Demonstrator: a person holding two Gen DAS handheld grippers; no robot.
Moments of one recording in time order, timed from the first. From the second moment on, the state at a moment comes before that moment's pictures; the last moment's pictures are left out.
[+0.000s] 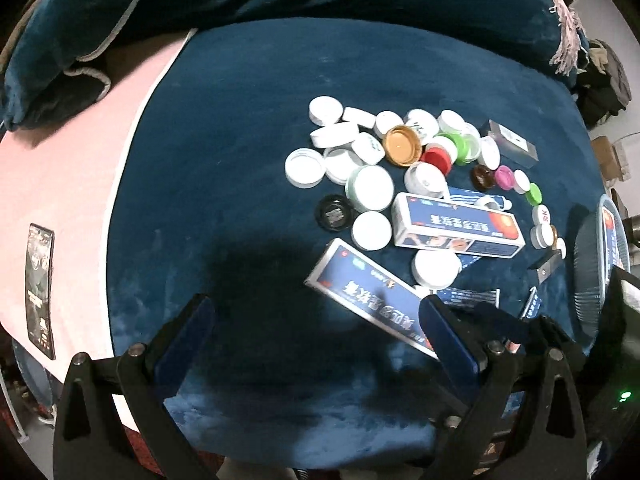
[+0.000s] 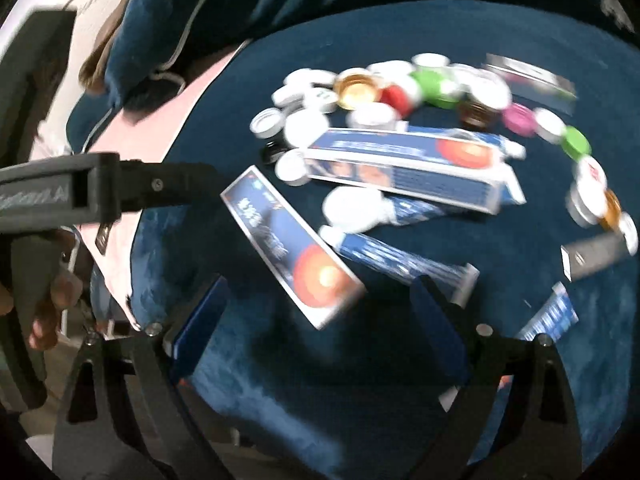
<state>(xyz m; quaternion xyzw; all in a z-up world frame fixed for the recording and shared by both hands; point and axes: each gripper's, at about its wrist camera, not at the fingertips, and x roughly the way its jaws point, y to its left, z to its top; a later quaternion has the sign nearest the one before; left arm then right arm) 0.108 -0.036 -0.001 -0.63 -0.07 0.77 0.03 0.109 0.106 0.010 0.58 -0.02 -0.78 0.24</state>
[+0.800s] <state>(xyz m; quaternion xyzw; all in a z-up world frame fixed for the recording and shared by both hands) 0.120 -0.026 -0.047 -0.67 -0.15 0.73 0.00 0.066 0.144 0.033 0.54 0.01 -0.81 0.23</state>
